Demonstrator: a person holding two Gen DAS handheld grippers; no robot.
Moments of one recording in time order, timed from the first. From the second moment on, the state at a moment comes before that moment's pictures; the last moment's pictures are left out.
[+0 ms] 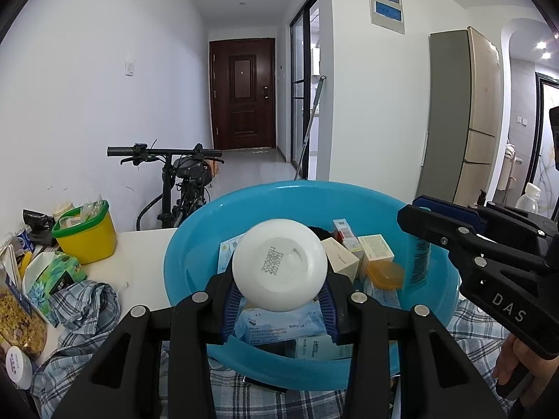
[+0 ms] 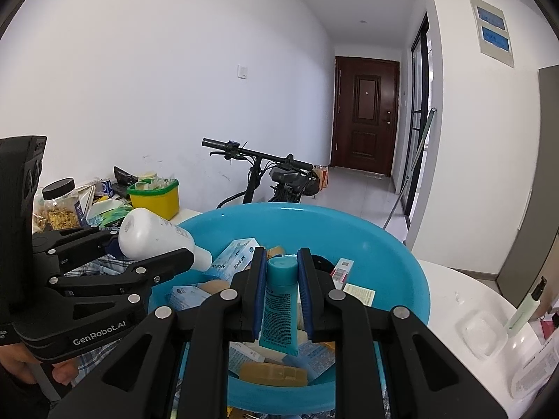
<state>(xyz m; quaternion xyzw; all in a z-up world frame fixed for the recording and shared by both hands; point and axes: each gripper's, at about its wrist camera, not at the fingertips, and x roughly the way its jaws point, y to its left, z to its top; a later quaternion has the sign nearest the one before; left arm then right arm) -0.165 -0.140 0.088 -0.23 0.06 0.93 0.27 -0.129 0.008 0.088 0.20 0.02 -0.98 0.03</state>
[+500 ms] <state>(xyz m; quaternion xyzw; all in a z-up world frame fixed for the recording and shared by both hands) -0.163 -0.142 0.084 -0.21 0.07 0.95 0.23 -0.127 0.006 0.086 0.20 0.03 -0.98 0.03</state>
